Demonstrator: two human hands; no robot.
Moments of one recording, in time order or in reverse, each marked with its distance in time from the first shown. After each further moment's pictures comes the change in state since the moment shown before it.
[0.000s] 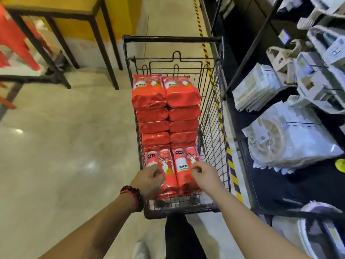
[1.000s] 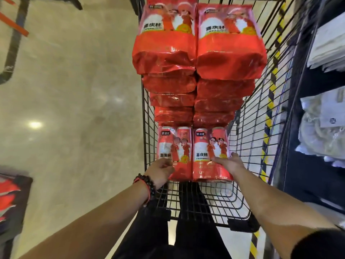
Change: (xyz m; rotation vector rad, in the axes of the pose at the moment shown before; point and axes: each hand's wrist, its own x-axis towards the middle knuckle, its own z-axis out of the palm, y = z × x) left_hand 0.120 -0.061 0.048 -0.304 -0.166 -0.527; right_hand 0.186 0.135 0.056 0.268 -0.262 0.781
